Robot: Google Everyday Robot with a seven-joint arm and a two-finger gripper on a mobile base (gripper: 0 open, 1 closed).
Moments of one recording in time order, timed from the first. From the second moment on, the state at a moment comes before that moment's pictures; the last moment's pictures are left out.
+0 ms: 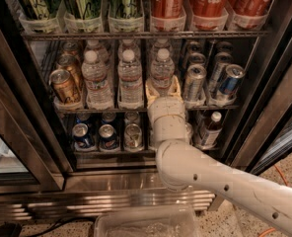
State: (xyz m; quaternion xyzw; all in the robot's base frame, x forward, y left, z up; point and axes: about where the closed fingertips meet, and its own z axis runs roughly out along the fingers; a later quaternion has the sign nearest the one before) arm 0.628 -0.067 0.846 -0.06 0.67 -0.05 0.74
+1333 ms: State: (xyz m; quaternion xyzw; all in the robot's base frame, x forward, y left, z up) arm 0.588 -0.066 0.913 -0.02 0.63 0.02 0.78
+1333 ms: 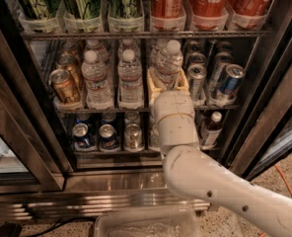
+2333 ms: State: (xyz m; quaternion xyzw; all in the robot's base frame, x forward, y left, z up) arm 0.518 -0.084 0.958 -0.08 0.67 0.01 0.74
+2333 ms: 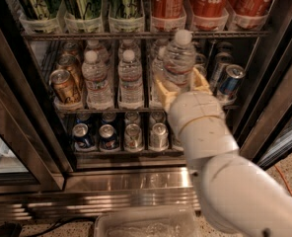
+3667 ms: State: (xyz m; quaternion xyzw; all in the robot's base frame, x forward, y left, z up) arm 0.483 -0.165 0.954 -0.08 0.73 -0.07 0.67
